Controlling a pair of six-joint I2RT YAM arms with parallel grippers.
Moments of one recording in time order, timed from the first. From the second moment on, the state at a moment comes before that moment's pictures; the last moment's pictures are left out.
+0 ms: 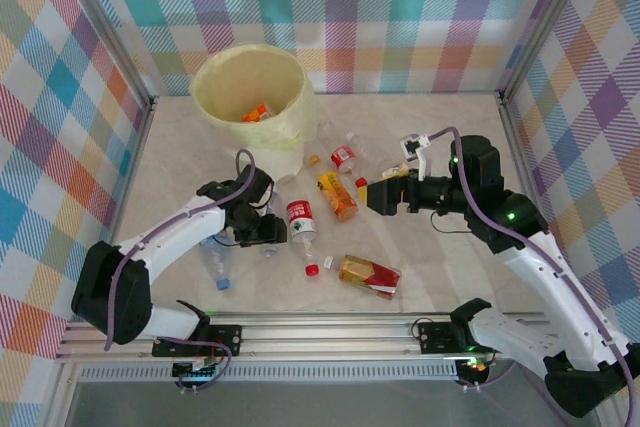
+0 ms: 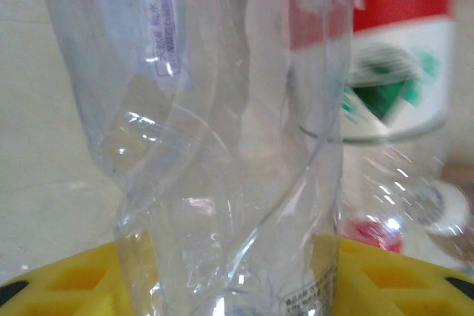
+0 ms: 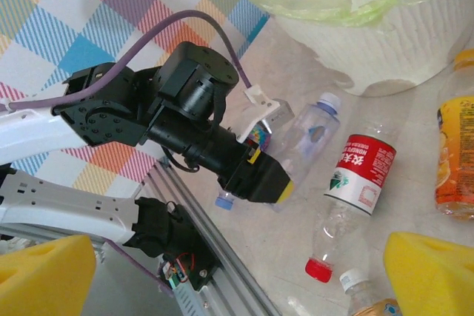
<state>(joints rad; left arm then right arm) -0.53 1.37 0.94 -0.88 0.23 -0.52 0.50 0.94 1.14 -0.65 -0.65 0.44</state>
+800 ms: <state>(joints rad) -0.63 1.48 1.69 -1.08 0.52 -0.28 0.50 0.95 1.14 -0.55 -0.72 0.49</state>
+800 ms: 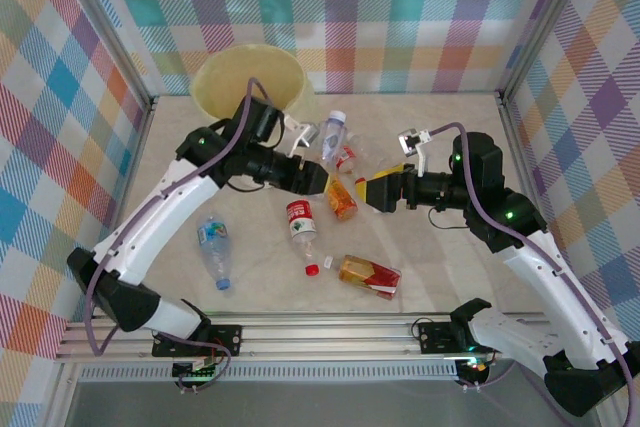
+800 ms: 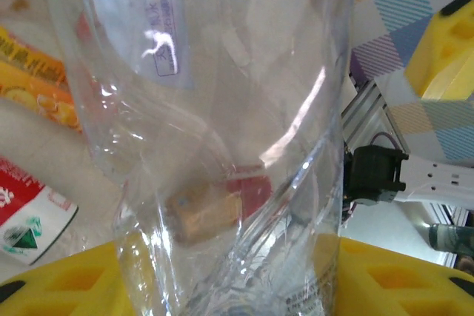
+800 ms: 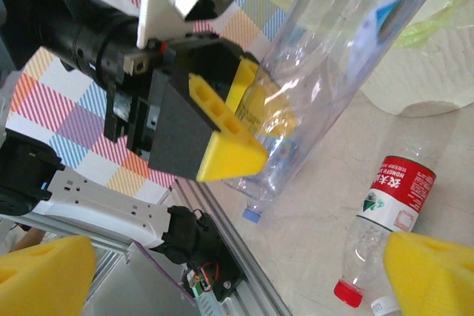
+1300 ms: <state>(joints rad) -0.52 1.76 2.23 -1.29 0.26 -0.21 0.50 0.94 1.14 -0.55 -0.72 0.49</state>
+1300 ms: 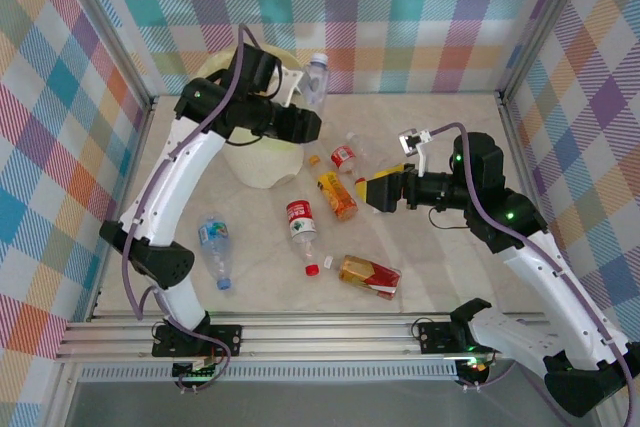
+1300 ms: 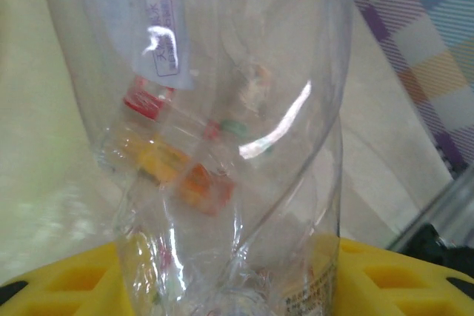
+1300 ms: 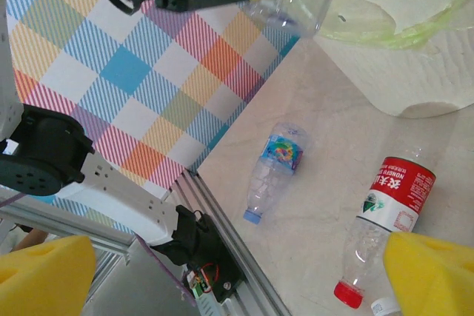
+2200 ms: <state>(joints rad) -0.21 1.96 2.34 -1.26 0.13 -0.23 0.50 0.93 1.12 -0.58 -0.69 0.49</state>
